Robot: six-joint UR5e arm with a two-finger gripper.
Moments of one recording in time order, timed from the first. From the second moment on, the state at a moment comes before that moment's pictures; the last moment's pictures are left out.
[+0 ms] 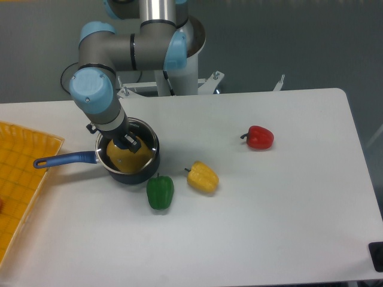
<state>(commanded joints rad) 2.08 -1.80 -1.77 -1.30 1.59 0.73</state>
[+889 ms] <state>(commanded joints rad) 2.10 -1.79 -1.71 -1.30 1.58 0.73</state>
